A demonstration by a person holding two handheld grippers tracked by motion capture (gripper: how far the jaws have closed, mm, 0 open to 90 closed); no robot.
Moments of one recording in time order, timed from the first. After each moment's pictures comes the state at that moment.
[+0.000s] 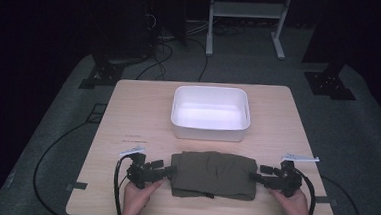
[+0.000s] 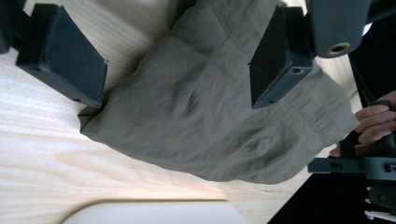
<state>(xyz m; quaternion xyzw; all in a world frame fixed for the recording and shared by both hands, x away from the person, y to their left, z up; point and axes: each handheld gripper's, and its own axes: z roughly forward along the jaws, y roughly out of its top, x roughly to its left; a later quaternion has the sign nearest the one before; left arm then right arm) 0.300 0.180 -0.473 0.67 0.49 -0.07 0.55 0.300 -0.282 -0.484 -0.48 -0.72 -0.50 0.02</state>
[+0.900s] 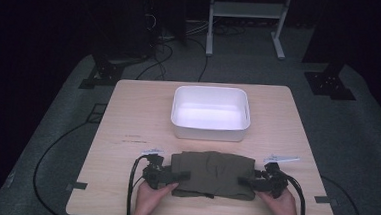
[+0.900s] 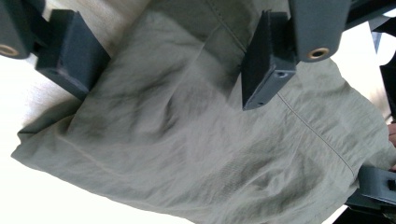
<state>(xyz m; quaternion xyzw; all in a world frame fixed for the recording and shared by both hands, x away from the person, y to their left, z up) 0.311 0.142 -0.492 0.72 0.49 -0.09 0.48 0.304 -0.248 -0.497 -0.47 -0.77 -0.44 0.02</state>
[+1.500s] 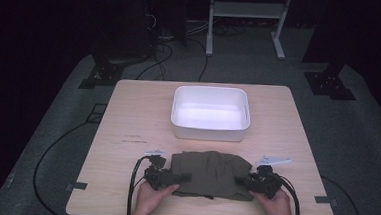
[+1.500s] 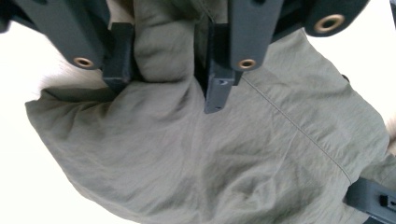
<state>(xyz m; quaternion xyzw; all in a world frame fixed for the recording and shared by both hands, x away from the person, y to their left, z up) 0.310 0.138 -0.495 0.74 0.48 -0.10 0.47 0.300 -0.228 -0.497 -0.44 -0.80 -0.42 -0.02</state>
